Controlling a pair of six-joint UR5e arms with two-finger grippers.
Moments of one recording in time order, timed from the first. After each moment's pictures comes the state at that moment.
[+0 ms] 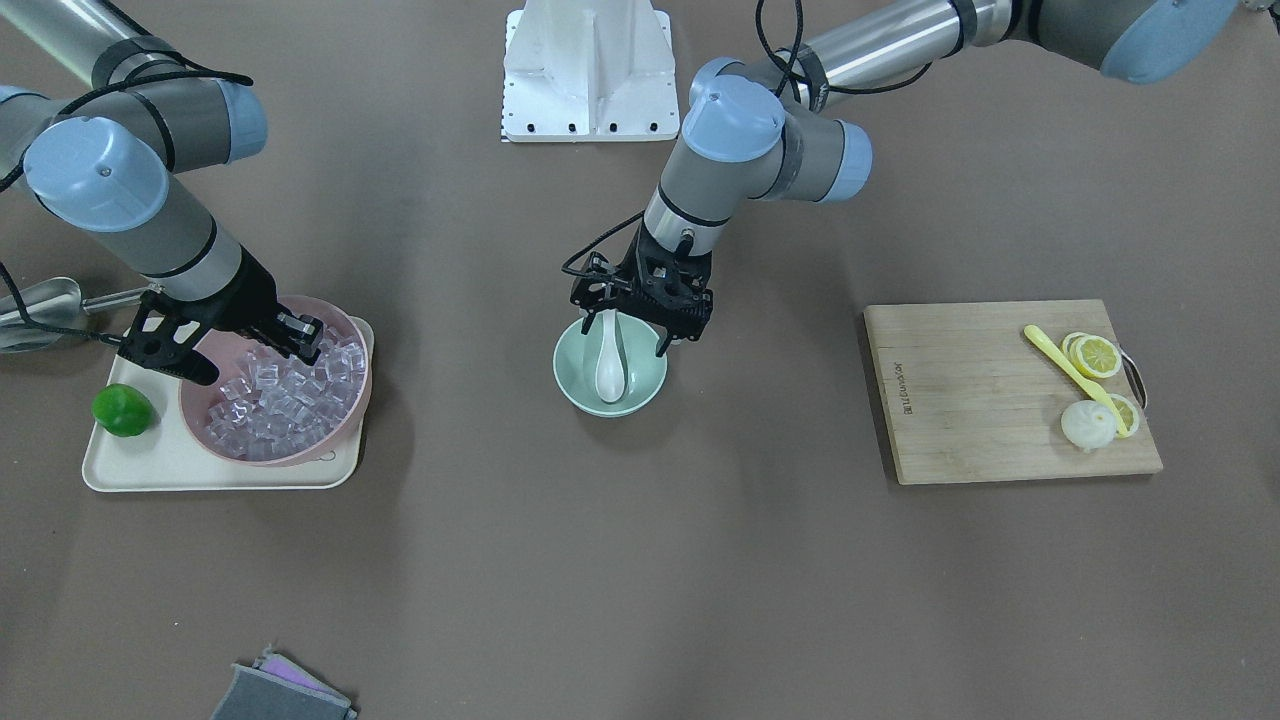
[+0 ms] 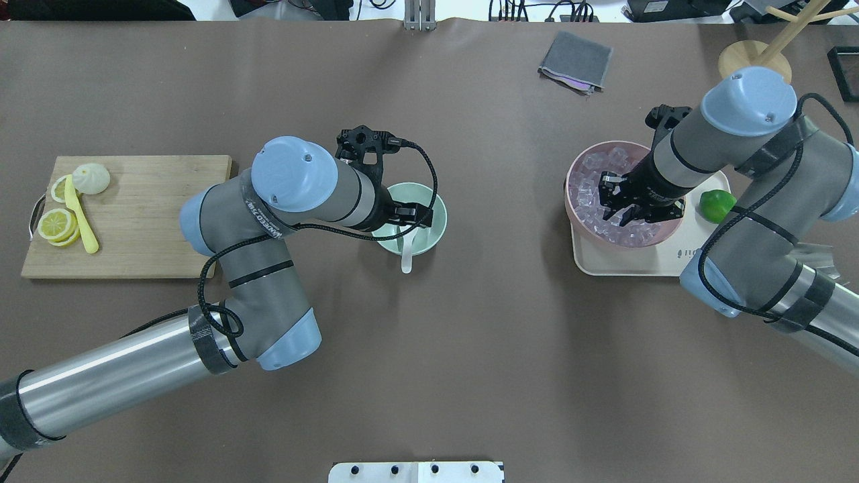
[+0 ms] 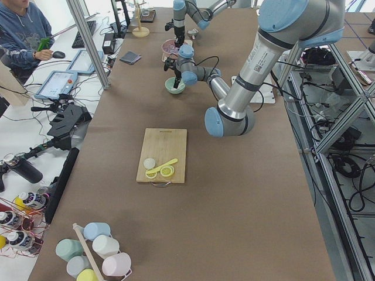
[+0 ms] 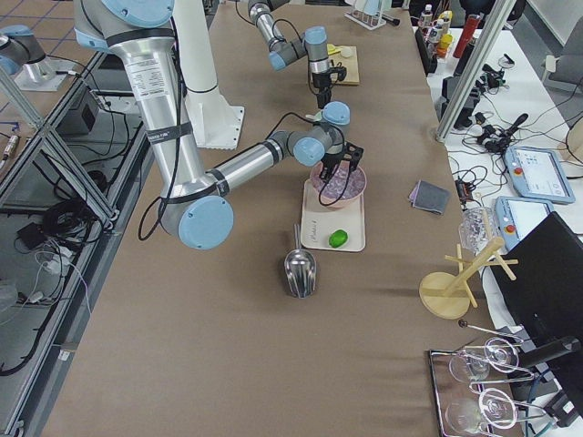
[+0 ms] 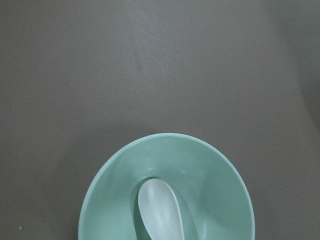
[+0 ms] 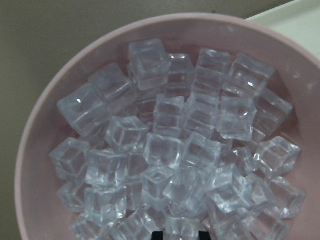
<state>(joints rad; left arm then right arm) -0.55 -2.28 -1.49 -2.07 -1.82 -1.11 0.83 -1.26 1.73 -1.35 2.16 1.33</state>
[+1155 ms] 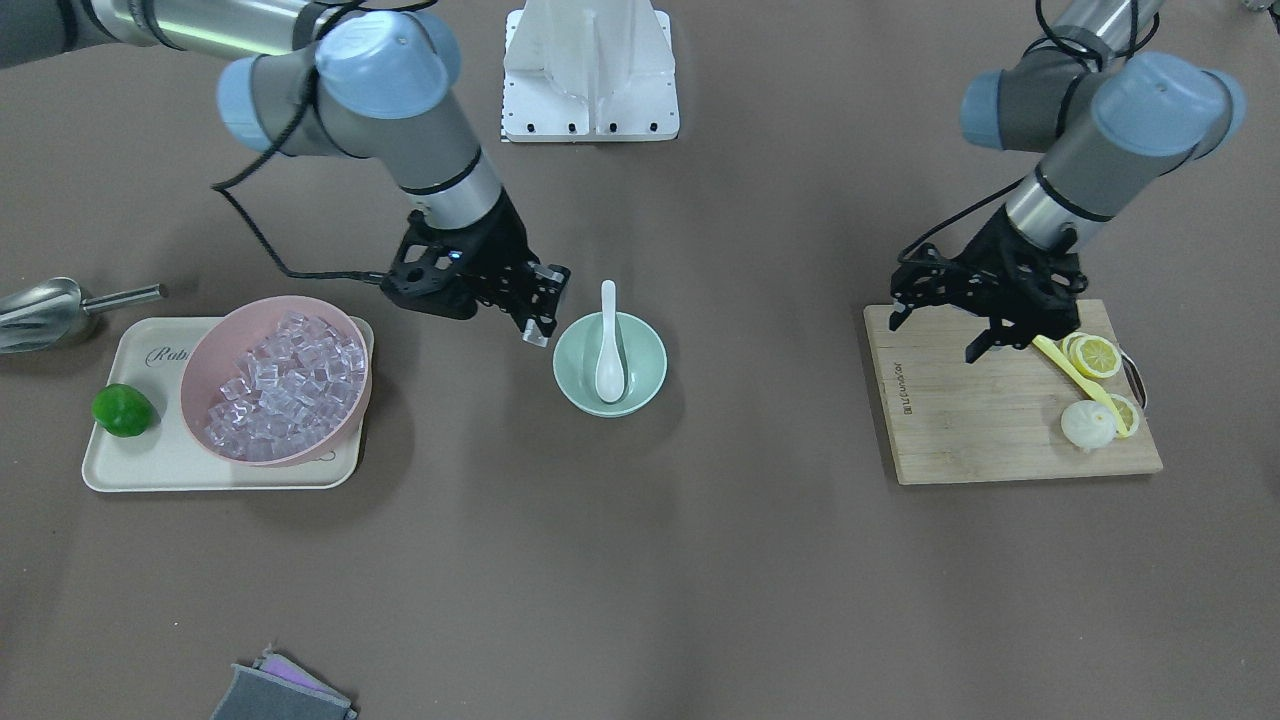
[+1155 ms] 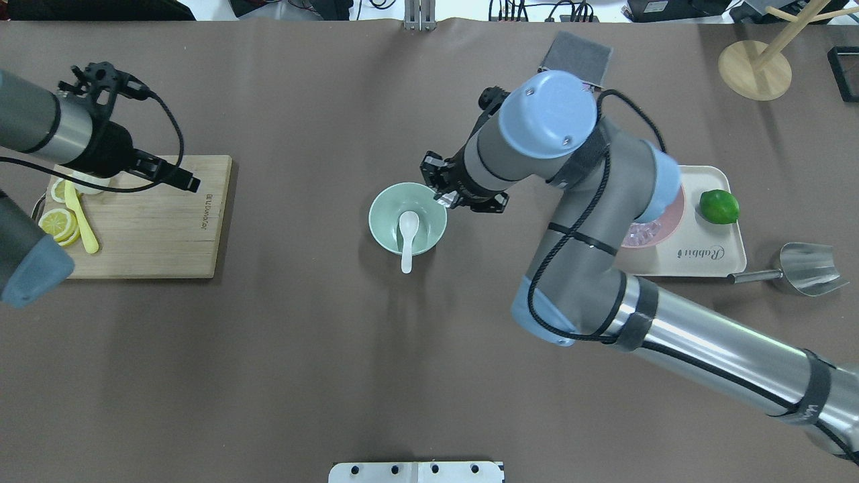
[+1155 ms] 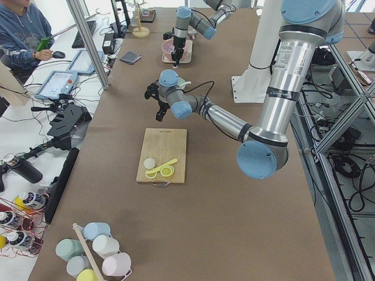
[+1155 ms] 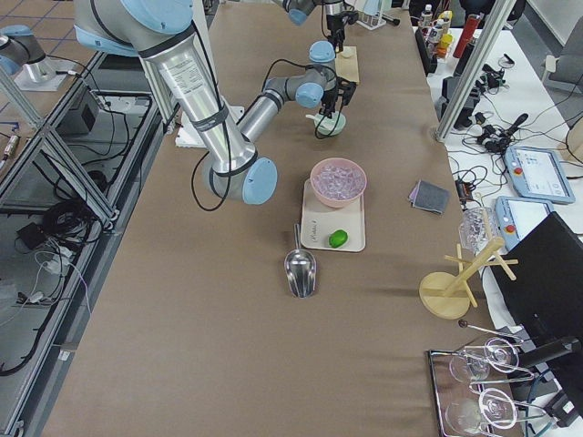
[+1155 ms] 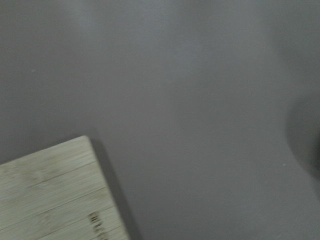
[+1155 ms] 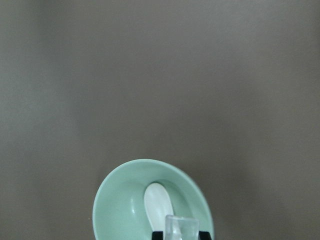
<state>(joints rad) -0.95 -1.77 -1.77 -2.08 -2.18 -0.62 0.60 -0.86 1.62 -1.29 1.87 1.67</state>
